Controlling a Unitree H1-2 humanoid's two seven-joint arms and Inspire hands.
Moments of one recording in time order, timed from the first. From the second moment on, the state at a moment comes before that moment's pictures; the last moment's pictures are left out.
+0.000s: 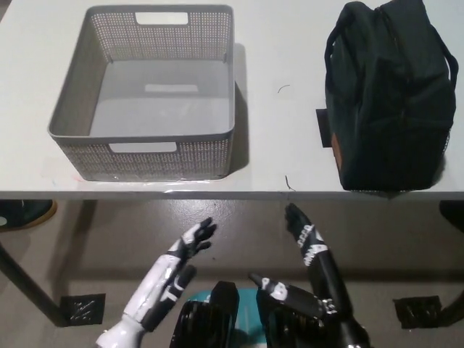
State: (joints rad) left_arm -0.02 0.19 -0.24 -0.13 0.04 -0.26 -0.18; right_arm -0.03 0.07 0.20 0.14 -0.06 -0.39 0.01
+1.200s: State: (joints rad) left_arm -0.75 -0.29 0.07 0.14 -0.27 0.17 -0.14; right_arm -0.14 -0.12 -0.22 -0.33 0.16 -0.30 -0.06
